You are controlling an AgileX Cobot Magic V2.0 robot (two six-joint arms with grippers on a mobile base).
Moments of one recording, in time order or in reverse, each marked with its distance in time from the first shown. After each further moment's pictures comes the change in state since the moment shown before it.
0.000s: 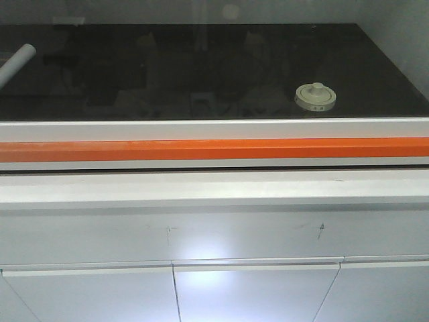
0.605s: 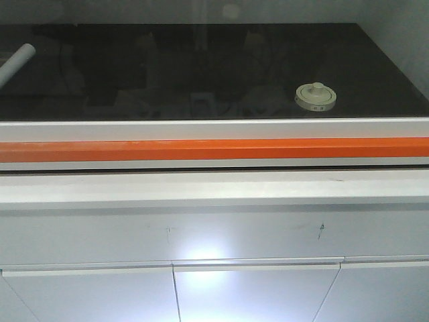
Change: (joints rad) left arm 0.000 0.000 -0.035 -0.006 -0.423 -0.017; right arm 0.000 0.000 -0.056 0.000 -0.182 -0.001
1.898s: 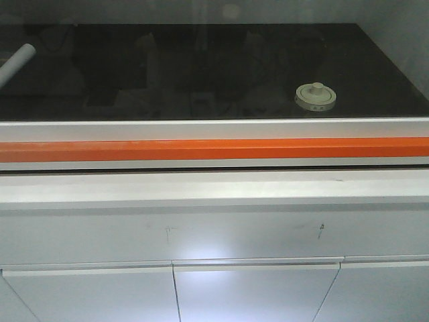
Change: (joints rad) left arm 0.000 0.850 -0.616 0.000 0.184 -0.061; right arm 0.000 0.750 -0.568 0.049 0.231 -0.014
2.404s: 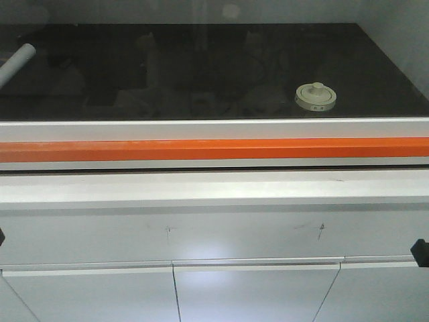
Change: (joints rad) left arm 0.000 -0.142 0.375 0.104 -0.267 -0.062; right arm 0.000 -0.145 0.458 0.000 -0.357 0.000
